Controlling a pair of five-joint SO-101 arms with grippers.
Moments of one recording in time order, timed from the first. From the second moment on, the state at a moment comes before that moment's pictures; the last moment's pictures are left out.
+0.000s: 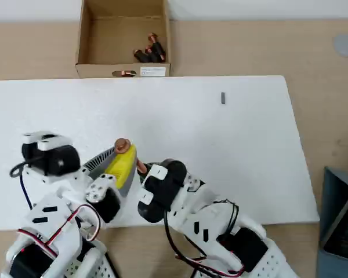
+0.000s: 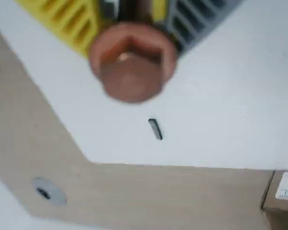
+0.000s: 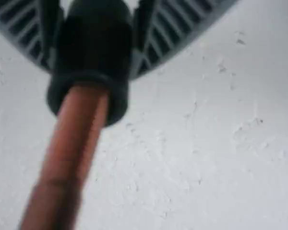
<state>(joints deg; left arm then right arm) 29.9 -104.5 63.9 58.6 14.8 -50.7 -103.5 80.0 54.4 5.1</state>
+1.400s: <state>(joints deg) 25.2 -104.2 69.5 49.3 27.1 -49.1 -103.6 79.7 54.0 4.7</state>
